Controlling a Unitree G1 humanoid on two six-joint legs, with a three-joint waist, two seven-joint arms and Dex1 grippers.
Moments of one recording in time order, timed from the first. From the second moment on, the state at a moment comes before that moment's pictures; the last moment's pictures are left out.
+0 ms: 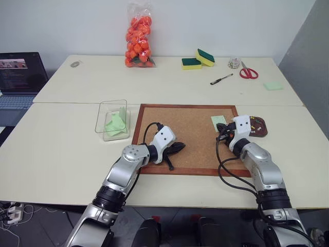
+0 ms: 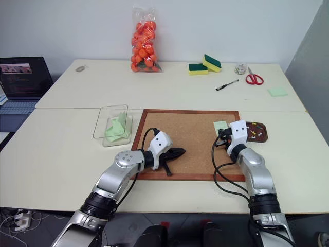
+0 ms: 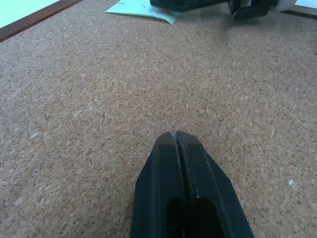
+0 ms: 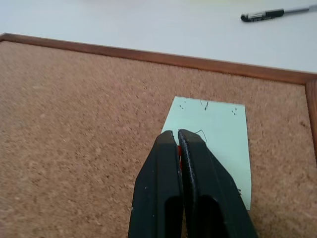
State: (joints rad) left arm -0.43 0.32 -0.27 0.09 -0.08 0.35 -0.80; right arm -0.39 -0.27 -0.06 0.11 0.20 0.28 0.39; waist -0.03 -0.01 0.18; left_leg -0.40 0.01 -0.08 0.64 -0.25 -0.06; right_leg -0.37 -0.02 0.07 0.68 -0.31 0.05
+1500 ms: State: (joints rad) left arm -0.80 -0.04 0.38 0.26 -0.68 1.20 -0.30; right arm -0.28 -0.36 0.03 -0.21 0.19 0.23 0.53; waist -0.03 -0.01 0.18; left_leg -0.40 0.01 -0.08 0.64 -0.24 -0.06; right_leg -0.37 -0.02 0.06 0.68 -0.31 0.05
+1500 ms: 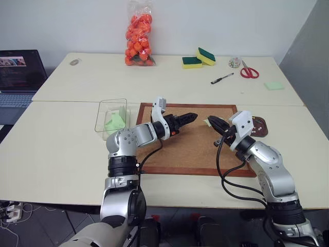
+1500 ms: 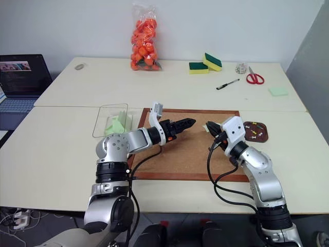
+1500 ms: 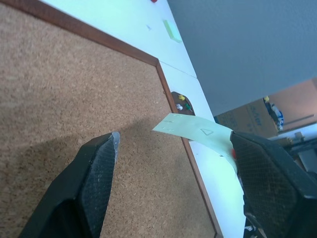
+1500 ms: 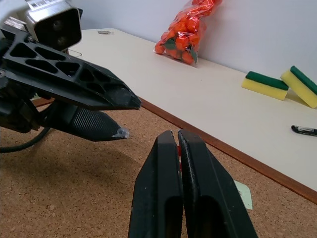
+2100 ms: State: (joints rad) left arm -0.86 -0.12 0.51 0.33 -0.82 1.23 -0.07; right arm -0.26 -0.37 0.06 -0.26 0.18 0.23 0.57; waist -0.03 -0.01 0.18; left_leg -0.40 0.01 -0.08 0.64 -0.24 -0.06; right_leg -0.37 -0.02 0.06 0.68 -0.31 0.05
